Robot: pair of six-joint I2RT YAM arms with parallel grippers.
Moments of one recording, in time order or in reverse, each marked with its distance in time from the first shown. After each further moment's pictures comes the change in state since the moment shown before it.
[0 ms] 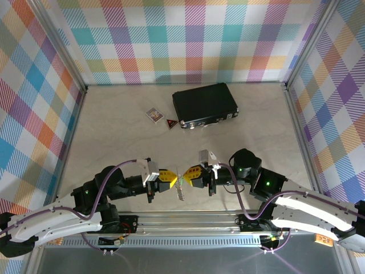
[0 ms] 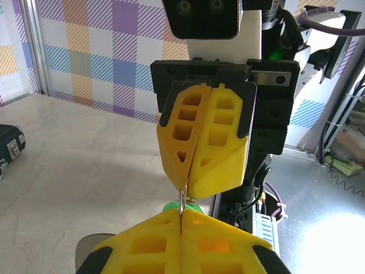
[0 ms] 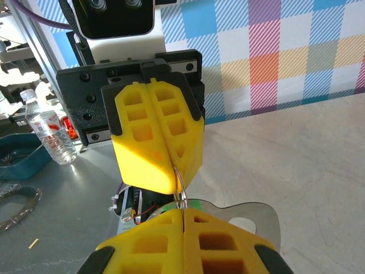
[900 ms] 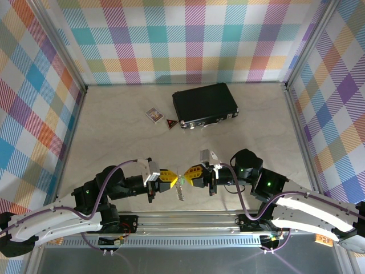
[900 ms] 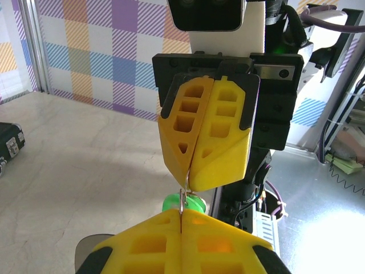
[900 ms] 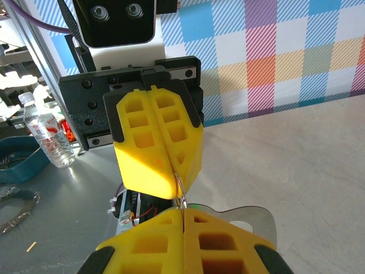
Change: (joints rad) left arm 0.000 0.008 0.000 0.000 0.000 0.000; right arm 0.000 -0.010 -0.003 0.000 0.008 0.001
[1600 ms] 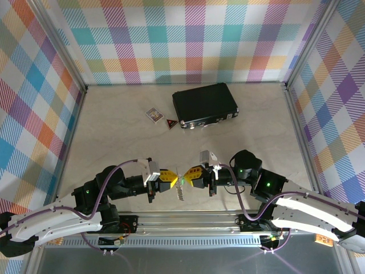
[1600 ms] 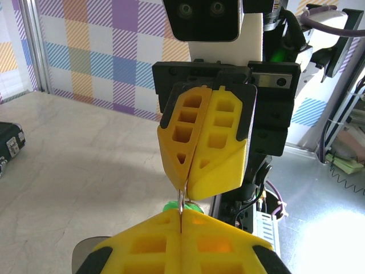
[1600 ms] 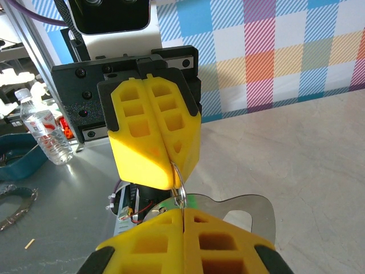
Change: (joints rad) left arm 0.000 -0.003 0.000 0.000 0.000 0.000; right arm 0.000 -0.003 -0.018 0.003 0.008 0.000
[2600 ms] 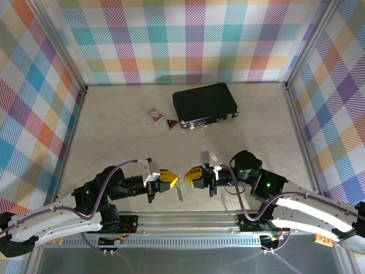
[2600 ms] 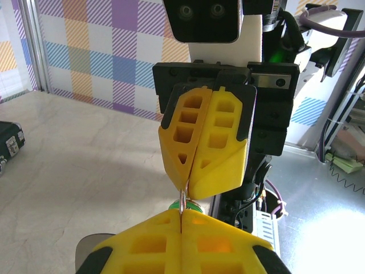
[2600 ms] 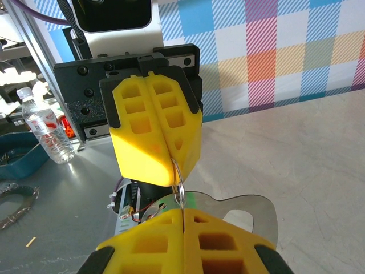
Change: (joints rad) left arm 0.000 -0.003 -0.005 0.000 0.000 0.000; right arm 0.000 -0.004 -0.011 0.008 -0.010 0.000
